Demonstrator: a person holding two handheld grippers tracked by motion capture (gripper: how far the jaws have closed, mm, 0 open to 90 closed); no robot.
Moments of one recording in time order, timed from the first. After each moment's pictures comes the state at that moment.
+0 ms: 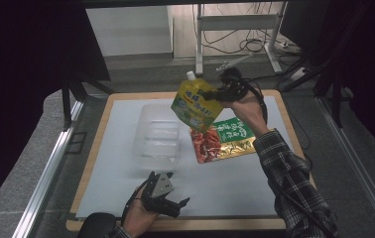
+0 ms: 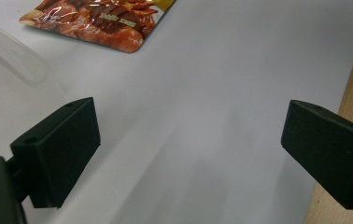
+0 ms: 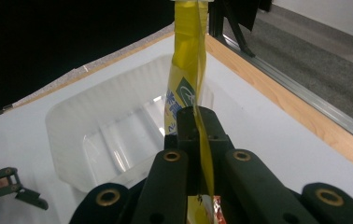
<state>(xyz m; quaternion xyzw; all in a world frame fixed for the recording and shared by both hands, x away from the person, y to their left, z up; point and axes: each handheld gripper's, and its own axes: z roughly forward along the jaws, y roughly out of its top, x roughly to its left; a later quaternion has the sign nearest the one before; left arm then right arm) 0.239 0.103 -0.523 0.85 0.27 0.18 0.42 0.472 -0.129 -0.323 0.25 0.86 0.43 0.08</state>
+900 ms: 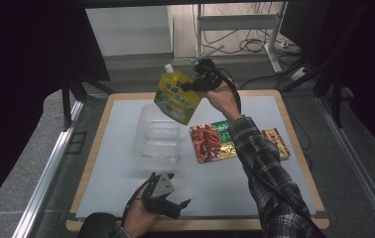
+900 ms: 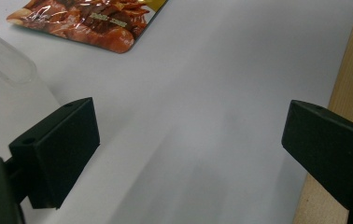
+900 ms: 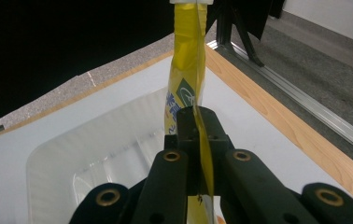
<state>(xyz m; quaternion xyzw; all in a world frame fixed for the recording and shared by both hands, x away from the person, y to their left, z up) 0.238 0.102 -0.524 0.85 0.27 0.16 0.43 0.512 -0.064 -0.329 0.24 0.87 0.44 0.07</state>
